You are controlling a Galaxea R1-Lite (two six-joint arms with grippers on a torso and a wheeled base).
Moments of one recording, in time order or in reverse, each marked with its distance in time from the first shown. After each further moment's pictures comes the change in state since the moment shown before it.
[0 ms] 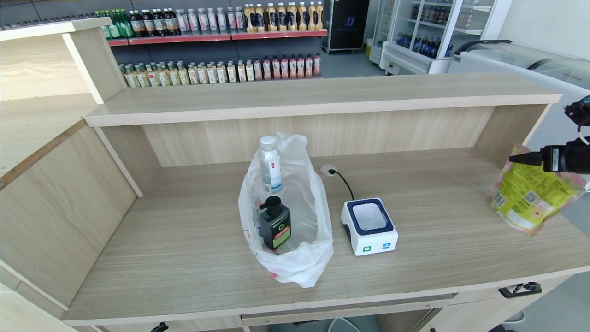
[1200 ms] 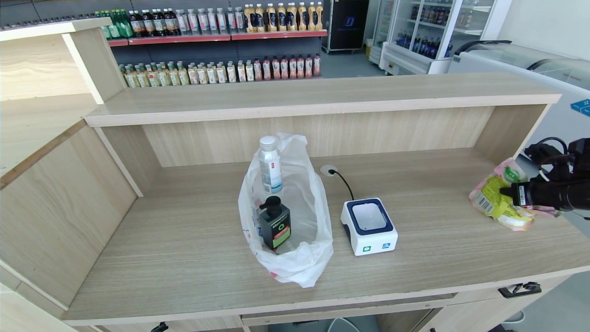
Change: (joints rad) left arm 0.000 0.000 0.000 0.000 0.000 0.000; right arm 0.033 0.151 0.177 -0.225 -0.006 -0.109
